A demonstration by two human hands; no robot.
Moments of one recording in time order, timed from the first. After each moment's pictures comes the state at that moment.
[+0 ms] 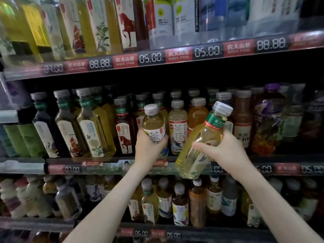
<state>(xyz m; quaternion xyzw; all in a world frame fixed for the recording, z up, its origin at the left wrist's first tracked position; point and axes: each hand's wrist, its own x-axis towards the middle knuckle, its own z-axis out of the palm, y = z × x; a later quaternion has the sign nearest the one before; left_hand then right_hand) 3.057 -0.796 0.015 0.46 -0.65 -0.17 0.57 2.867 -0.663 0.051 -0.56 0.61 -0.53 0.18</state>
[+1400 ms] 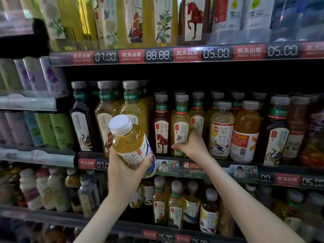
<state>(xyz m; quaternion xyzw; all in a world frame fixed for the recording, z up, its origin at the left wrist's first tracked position) 3.233 -0.753 -0.005 0.40 -0.62 -0.14 0.66 3.018 -0.817 0.024 -0.59 0.66 -0.43 0.19</state>
